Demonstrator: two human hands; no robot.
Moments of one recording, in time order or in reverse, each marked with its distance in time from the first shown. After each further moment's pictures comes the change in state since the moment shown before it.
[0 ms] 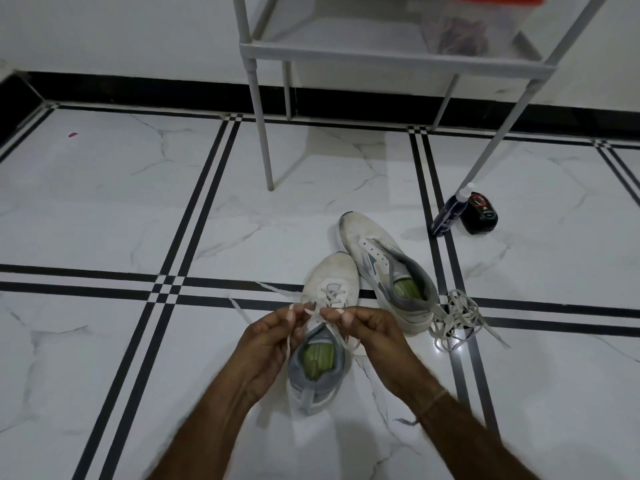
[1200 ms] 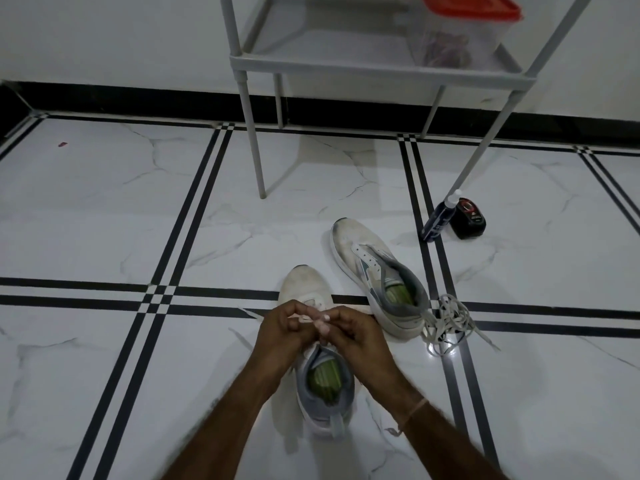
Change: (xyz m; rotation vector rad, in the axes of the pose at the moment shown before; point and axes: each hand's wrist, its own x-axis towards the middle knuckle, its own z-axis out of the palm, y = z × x) left_hand 0.005 0.001 0.034 0.607 0.035 0.225; right_hand 0.011 0.014 0.012 -0.218 0.098 -0.095
